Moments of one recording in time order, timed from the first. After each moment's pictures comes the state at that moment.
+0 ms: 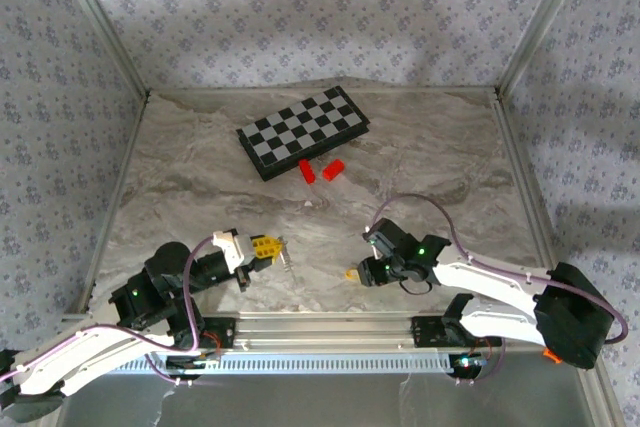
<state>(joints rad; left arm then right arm) -1.05 0.30 0.44 -0.19 0.12 0.08 0.89 1.11 0.49 -0.51 -0.11 0.56</state>
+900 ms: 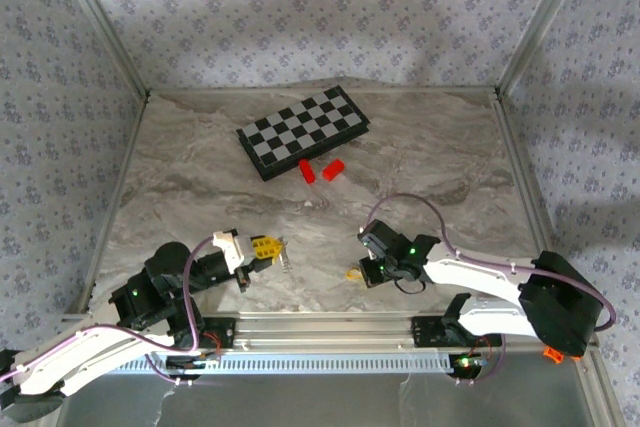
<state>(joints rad) -1.05 0.30 0.44 -0.19 0.13 0.09 0.92 1.20 0.50 -0.45 -0.05 0.54</state>
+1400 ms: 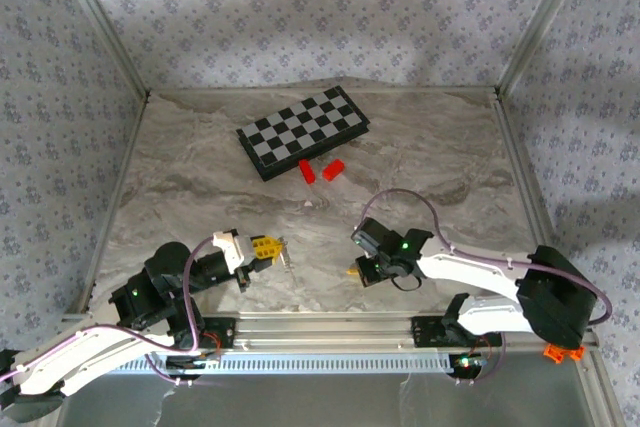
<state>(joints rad) -1.05 0.30 0.43 -0.19 0.13 0.09 0.96 1.25 0.61 -0.61 -0.01 0.56</state>
